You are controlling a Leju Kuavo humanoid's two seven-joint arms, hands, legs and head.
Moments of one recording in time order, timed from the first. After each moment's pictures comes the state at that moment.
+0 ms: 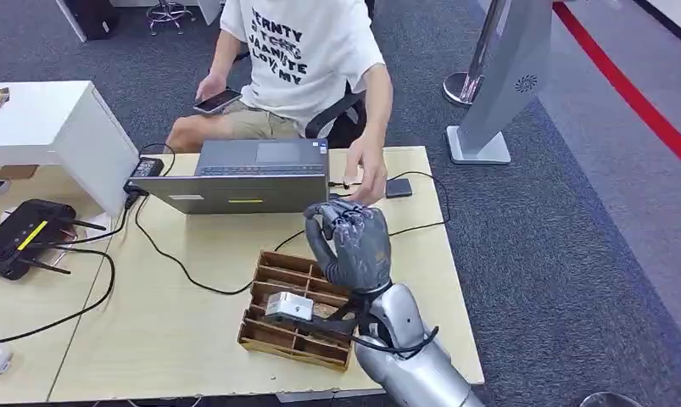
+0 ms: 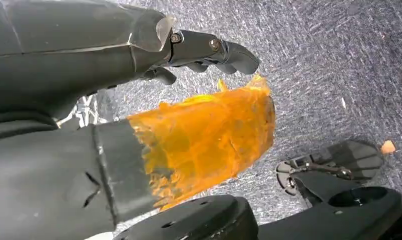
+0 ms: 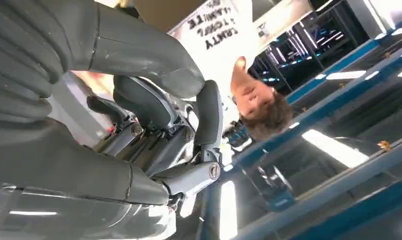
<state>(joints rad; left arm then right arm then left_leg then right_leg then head) -0.12 -0.17 0.73 -0.20 -1.25 0.01 0.13 -0.31 0.20 0.62 -1.38 1.04 -0.65 -0.17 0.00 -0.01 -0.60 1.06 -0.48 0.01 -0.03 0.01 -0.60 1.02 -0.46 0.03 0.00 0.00</state>
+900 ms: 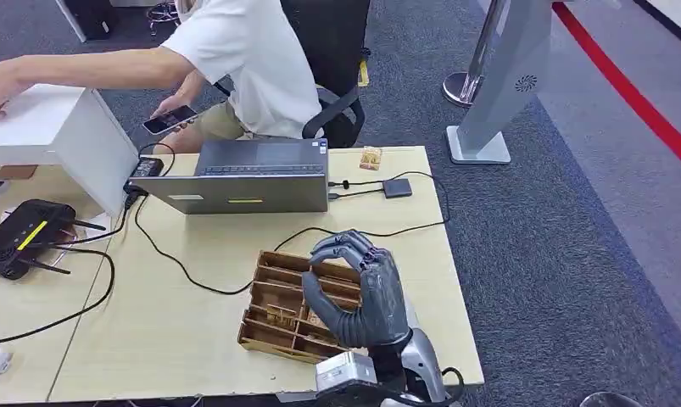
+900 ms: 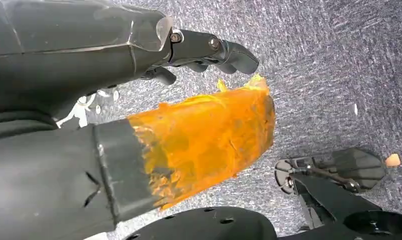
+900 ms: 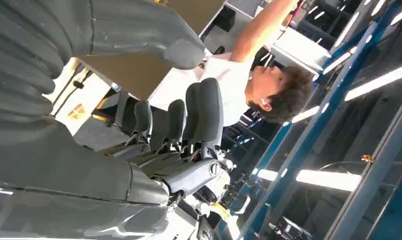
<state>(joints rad) -0.07 -0.16 0.80 -0.20 -1.17 0.05 0.07 -0.13 0.06 0.77 -1.73 0.61 -0.51 -0.24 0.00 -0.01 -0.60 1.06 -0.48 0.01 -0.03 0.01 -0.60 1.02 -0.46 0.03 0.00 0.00</state>
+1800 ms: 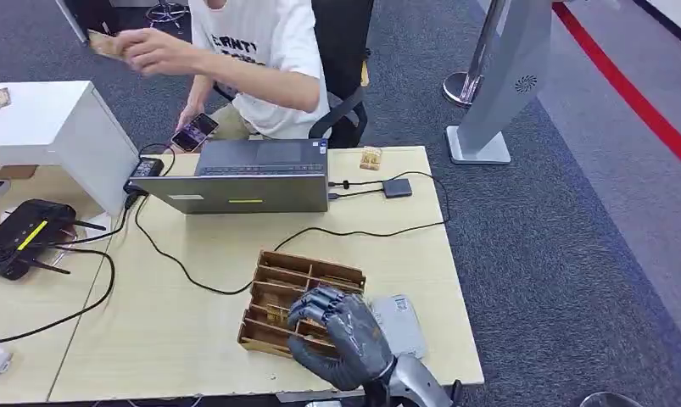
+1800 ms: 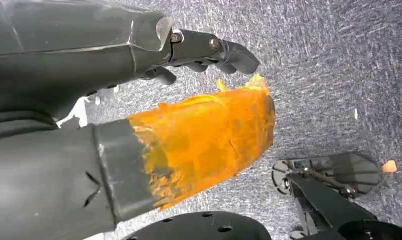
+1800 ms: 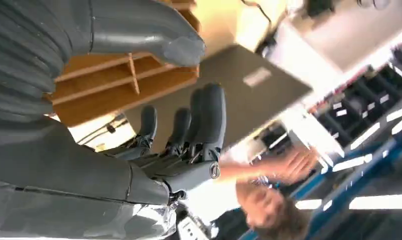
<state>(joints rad) -0.07 -0.16 0.83 -0.20 -1.15 0.06 0.06 -0.11 -0.07 0.88 -1.62 0.69 -0.35 -0.24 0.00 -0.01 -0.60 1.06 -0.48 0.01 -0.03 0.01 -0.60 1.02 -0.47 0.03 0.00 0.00</state>
